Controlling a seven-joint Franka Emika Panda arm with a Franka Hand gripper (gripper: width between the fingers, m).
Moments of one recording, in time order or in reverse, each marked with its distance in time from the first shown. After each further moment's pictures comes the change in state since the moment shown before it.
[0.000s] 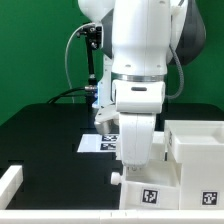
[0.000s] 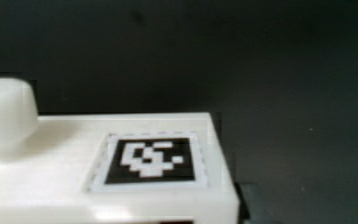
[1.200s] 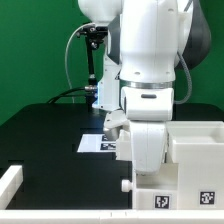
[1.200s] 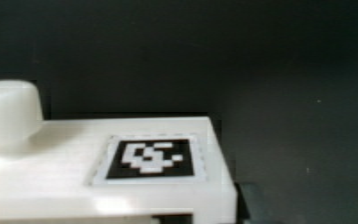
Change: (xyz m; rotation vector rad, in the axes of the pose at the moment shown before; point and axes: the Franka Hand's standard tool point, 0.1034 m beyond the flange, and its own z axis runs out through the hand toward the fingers) arm 0.015 -0.003 0.009 0.010 0.013 -0.015
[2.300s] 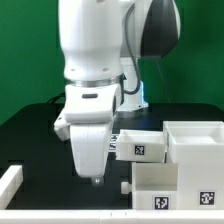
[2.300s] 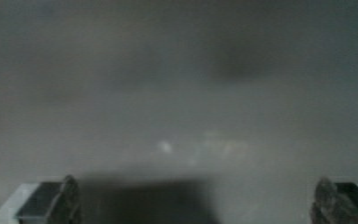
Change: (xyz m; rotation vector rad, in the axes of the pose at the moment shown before) arm -0.080 0.012 -0.003 0.107 0.116 0.039
